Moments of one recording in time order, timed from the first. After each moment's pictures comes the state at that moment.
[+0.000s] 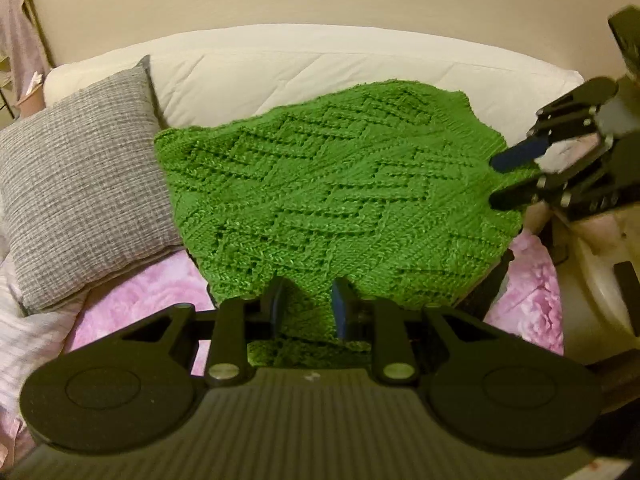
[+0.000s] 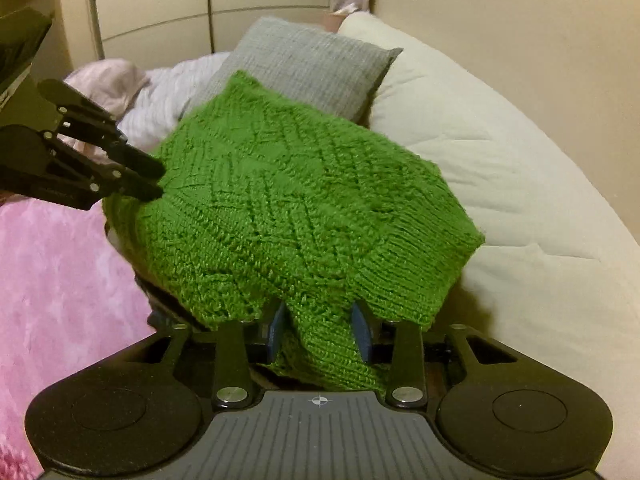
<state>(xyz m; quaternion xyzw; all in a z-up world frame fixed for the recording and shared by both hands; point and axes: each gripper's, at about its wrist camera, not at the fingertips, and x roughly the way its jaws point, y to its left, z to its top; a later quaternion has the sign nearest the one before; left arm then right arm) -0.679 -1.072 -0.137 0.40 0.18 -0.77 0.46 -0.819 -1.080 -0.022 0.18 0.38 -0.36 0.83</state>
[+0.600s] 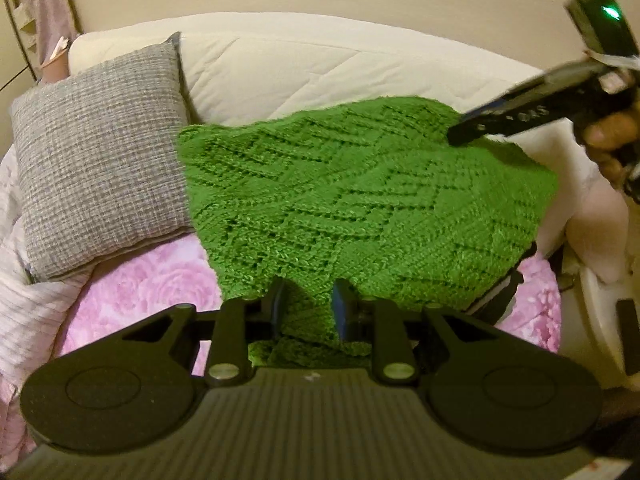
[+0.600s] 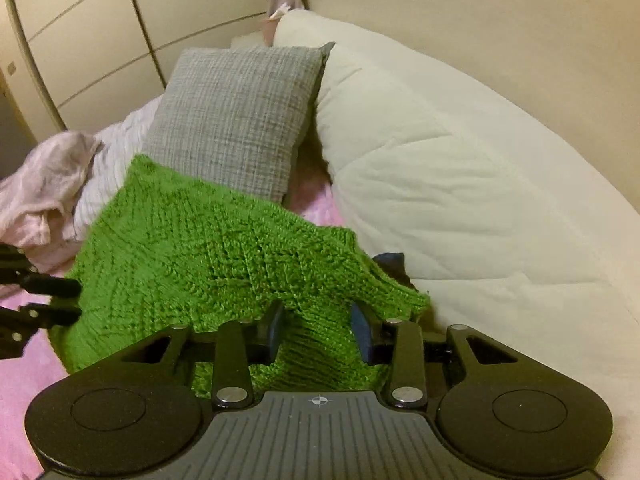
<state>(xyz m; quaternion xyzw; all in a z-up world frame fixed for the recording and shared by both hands) -0.676 -1.088 -0.127 0.39 0.23 -0.74 0.49 -0.838 -1.178 -0.016 0.27 0.32 -0.39 0.82</state>
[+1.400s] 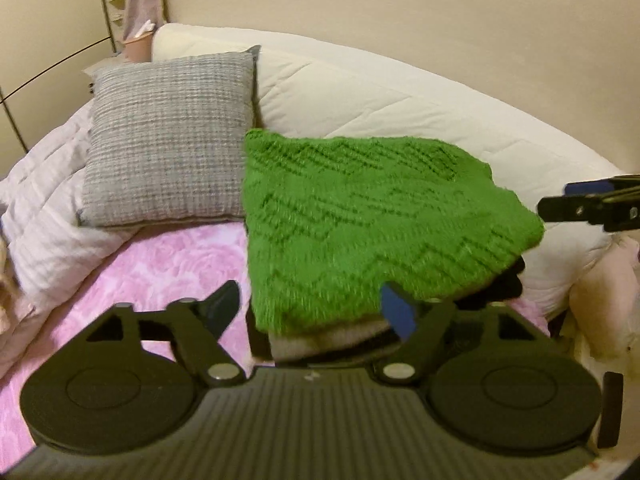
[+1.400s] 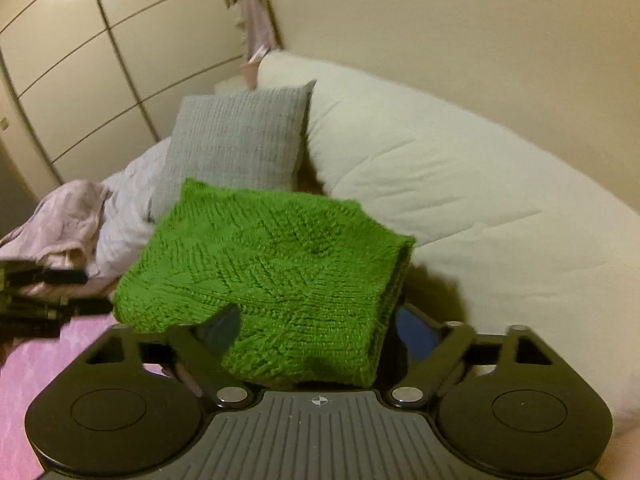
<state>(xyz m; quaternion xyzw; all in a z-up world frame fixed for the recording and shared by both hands) -0.681 -1.002 -0.084 0.32 0.26 -0.69 0.59 -0.868 -1.072 0.025 0.29 0.26 -0.45 0.80</state>
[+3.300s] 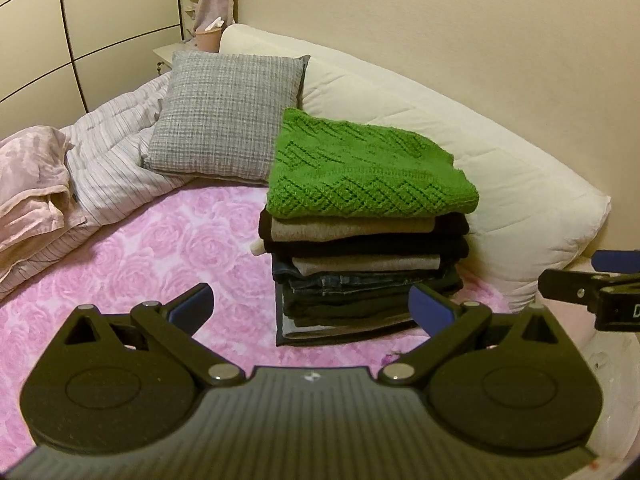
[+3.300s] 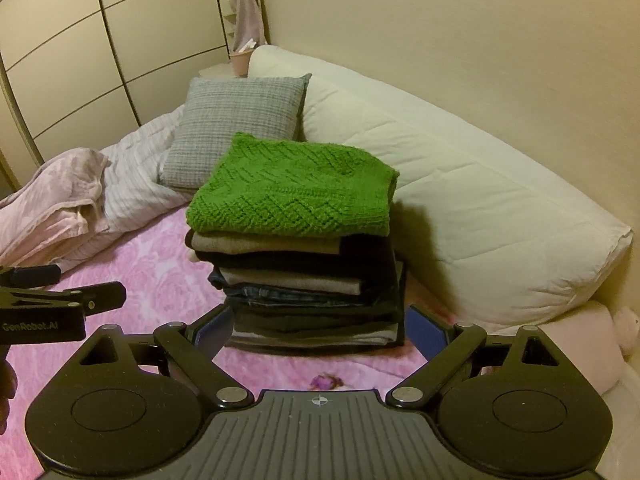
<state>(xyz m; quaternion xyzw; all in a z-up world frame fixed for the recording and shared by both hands) -0.714 -0.828 -0.031 0.27 0.29 -0.64 0.65 -0.859 -0.883 0.080 0.27 0.30 -0.49 0.77</state>
